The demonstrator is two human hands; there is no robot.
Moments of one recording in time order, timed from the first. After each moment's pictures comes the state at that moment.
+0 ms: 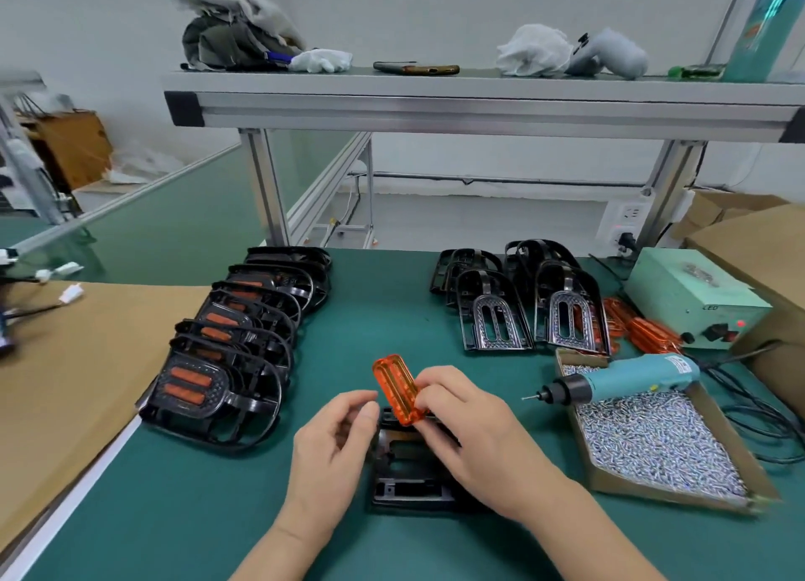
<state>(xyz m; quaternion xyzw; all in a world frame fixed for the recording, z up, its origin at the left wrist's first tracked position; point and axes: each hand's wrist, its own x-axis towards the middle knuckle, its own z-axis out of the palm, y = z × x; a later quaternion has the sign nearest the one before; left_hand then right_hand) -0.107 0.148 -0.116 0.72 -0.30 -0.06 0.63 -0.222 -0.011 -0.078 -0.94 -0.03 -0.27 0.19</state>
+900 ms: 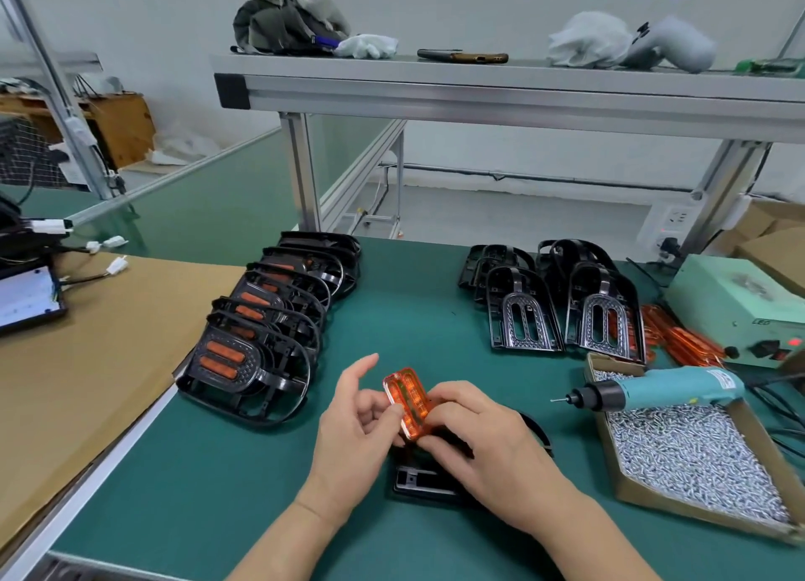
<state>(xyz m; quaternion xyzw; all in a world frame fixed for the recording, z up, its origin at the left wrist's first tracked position) -0.103 0.146 -0.121 0.66 -0.25 -0.12 0.70 -0.218 -0.002 -0.096 -0.93 -0.05 -0.26 0.25</state>
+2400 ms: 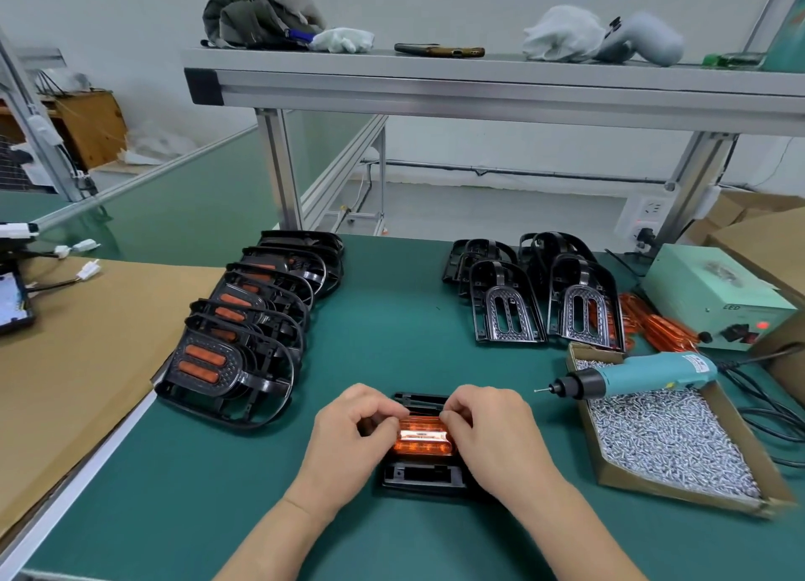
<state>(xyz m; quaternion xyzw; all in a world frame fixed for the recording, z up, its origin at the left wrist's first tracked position) -0.100 0.147 -0.121 0.73 -0.33 -0.10 0.59 -0.215 0.004 -0.078 -0.92 0.29 -0.11 0.22</state>
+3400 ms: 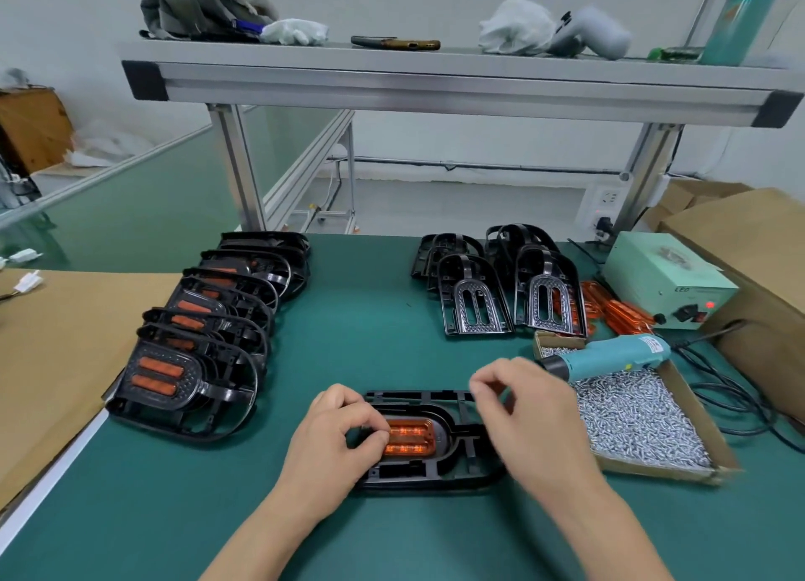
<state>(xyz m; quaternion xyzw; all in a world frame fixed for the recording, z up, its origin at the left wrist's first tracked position) -0.103 0.144 -0.119 0.80 -0.41 -0.08 0.42 -0.262 -0.020 -0.064 -0.88 0.28 -0.30 0.23</state>
